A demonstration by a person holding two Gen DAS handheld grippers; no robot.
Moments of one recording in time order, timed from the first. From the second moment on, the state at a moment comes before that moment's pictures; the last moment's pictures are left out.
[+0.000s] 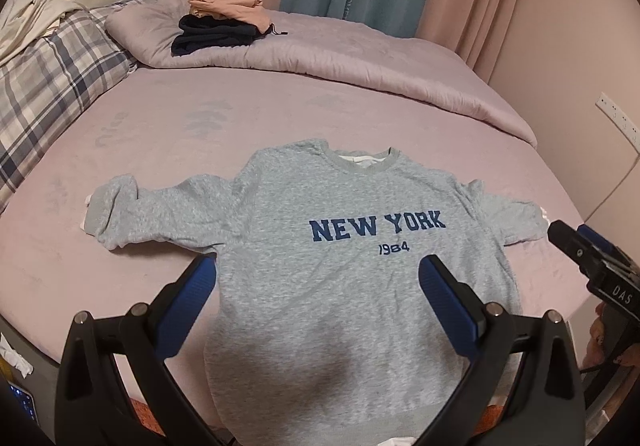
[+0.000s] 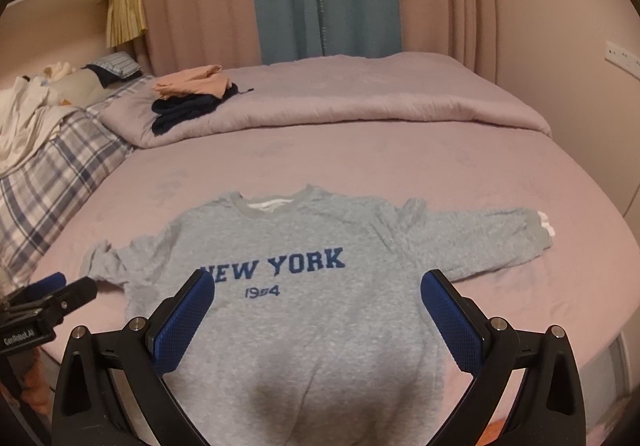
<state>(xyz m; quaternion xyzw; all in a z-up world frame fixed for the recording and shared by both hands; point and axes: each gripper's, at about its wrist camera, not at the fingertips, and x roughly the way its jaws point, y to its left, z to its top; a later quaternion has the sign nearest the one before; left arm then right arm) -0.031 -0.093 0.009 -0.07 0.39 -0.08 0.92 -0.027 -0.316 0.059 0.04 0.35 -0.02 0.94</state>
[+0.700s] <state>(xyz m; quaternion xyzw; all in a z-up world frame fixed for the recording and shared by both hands) -0.038 -0.093 0.012 -0.08 0.39 -0.11 0.91 -0.030 -0.319 0.060 0.03 0.34 -0.04 0.94</state>
